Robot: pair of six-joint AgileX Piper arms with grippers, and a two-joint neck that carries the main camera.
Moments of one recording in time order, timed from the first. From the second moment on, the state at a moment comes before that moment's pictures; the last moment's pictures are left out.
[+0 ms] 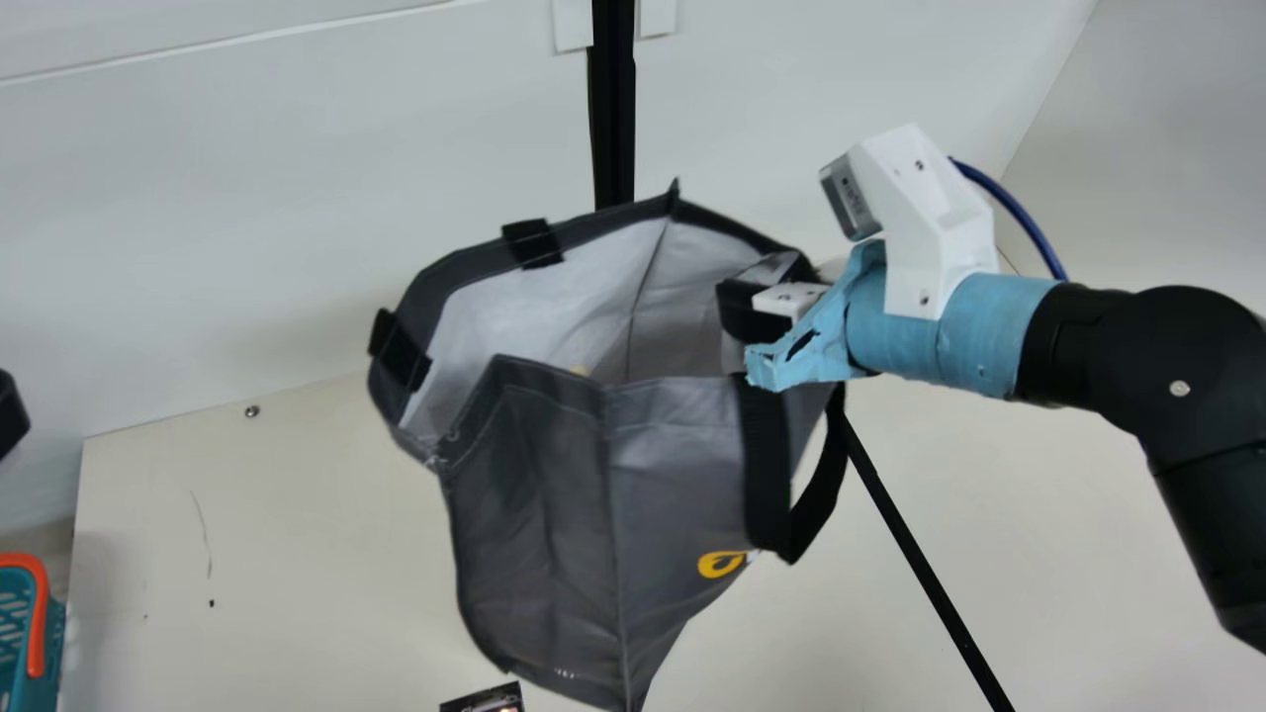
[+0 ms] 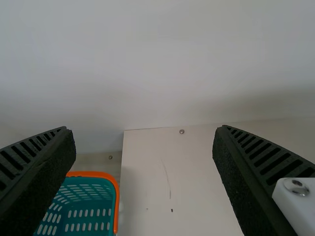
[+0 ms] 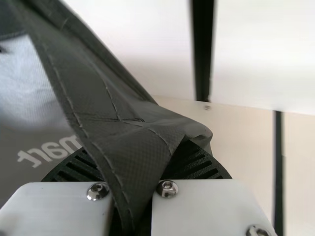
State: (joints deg) left arm -12.3 77.5 -93.4 12.4 53.7 -7.8; right arm -8.2 72.9 -82.8 32.5 53.4 -26.0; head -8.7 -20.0
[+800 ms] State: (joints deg) left arm -12.3 77.5 -93.4 12.4 53.7 -7.8; right arm -21.0 75.7 -90.1 16.6 58.4 -13.4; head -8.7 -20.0
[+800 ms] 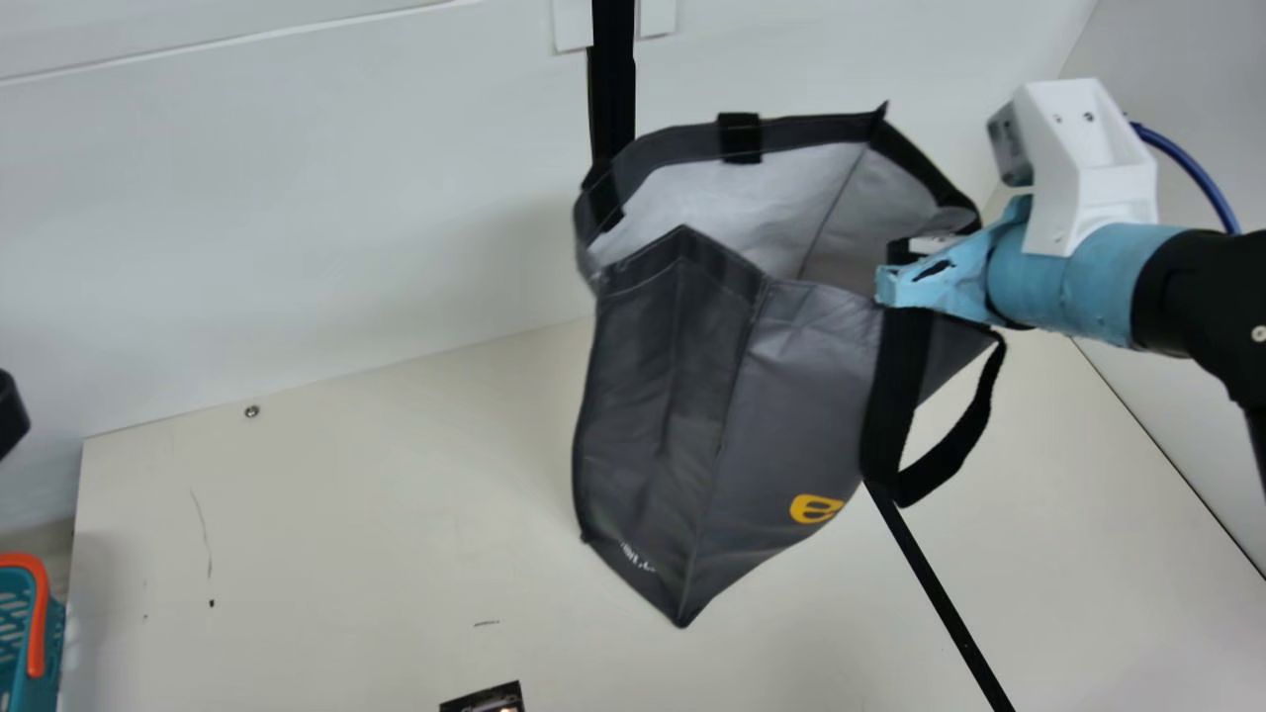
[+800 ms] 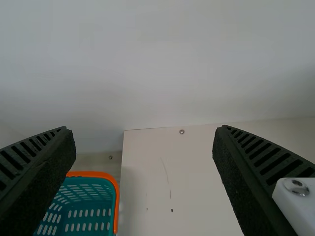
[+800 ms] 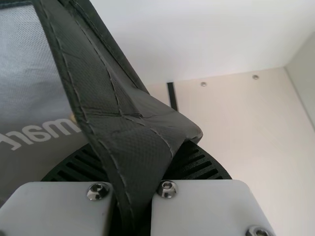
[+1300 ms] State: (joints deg) left arm -12.3 77.5 -93.4 12.4 53.7 -7.8; right arm -36.2 79.3 -95.5 17.1 60.2 -17.0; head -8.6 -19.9
